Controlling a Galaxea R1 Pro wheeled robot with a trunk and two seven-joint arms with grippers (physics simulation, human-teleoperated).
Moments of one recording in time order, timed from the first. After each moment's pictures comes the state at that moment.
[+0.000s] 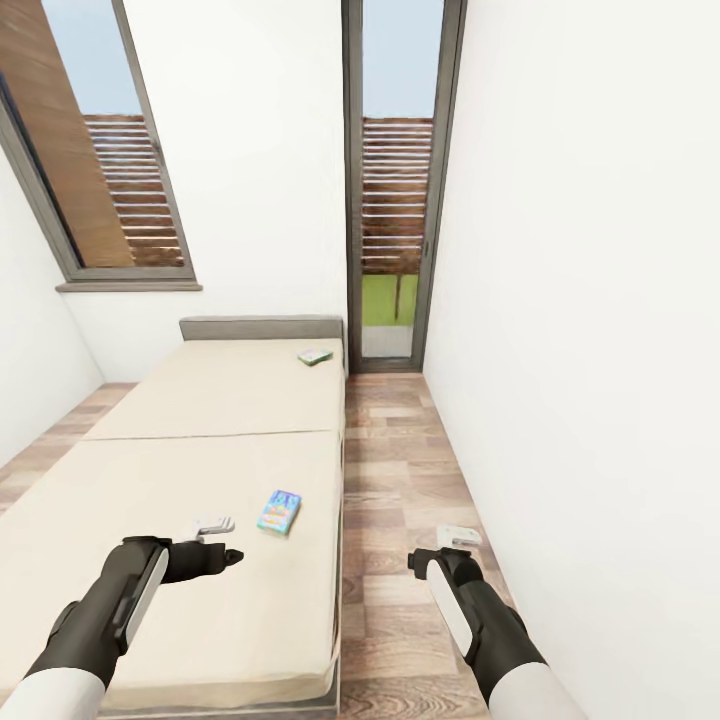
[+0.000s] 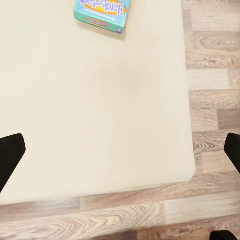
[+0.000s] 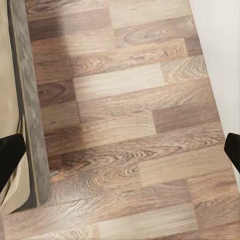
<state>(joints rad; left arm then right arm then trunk) -0.50 0.15 0.11 -1.02 -0.02 0.84 -0.34 -0.52 0.17 0.11 -0.87 -0.24 0.61 -0.43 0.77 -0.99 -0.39</state>
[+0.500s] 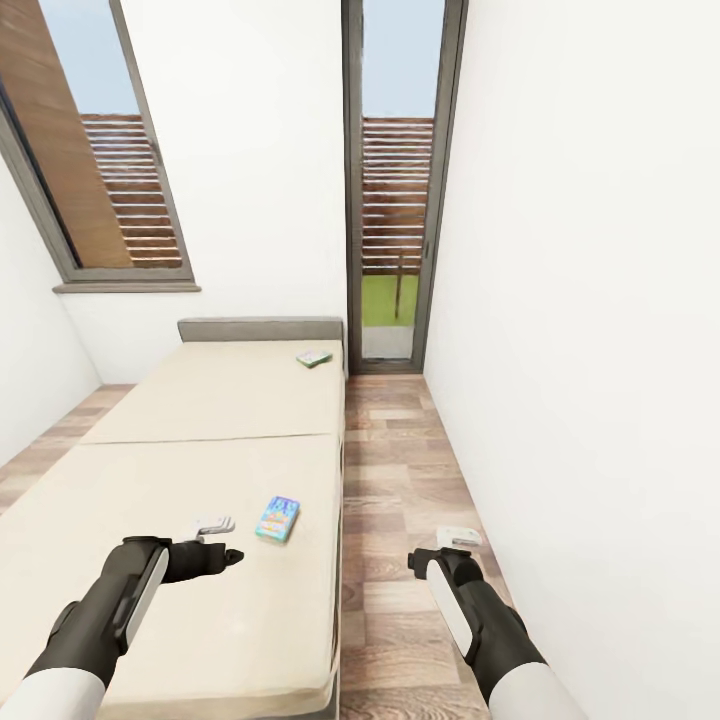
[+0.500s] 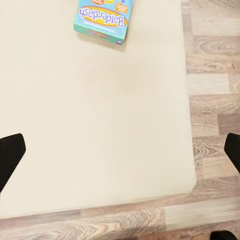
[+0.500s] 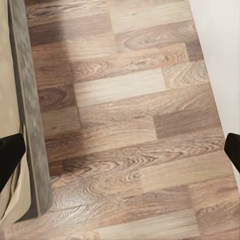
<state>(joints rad) -0.50 0.15 0.11 -1.02 -0.02 0.84 -0.34 -0.52 0.17 0.11 -0.87 -0.24 0.61 -0.43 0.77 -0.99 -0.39</state>
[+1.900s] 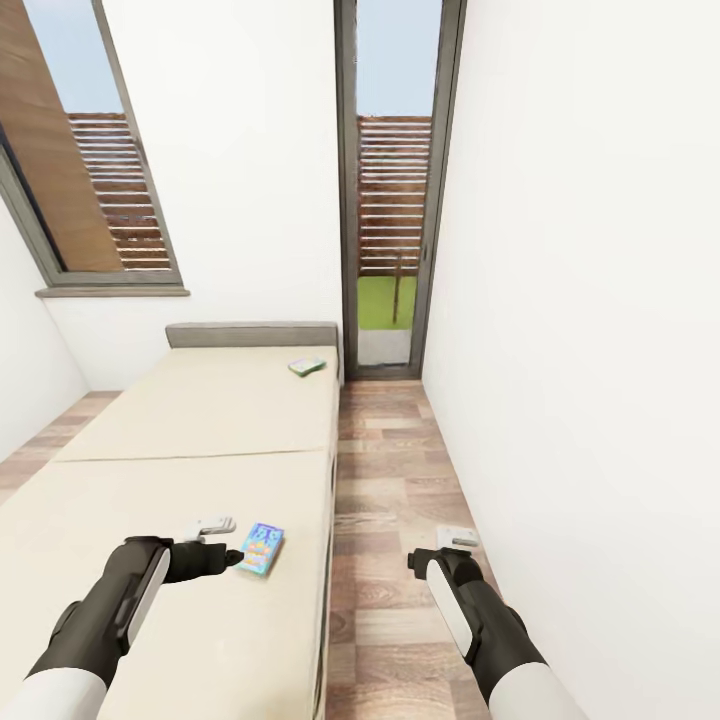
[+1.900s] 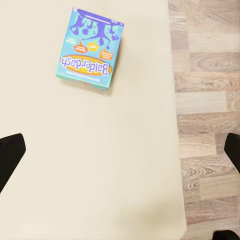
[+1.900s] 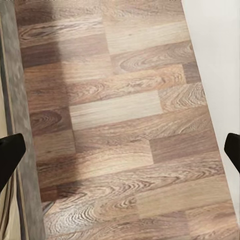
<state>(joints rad) -0.50 0.14 0.10 -1.02 -0.02 0.84 -0.34 -0.52 0.17 0.11 -0.87 -0.24 0.61 -0.43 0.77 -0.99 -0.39</state>
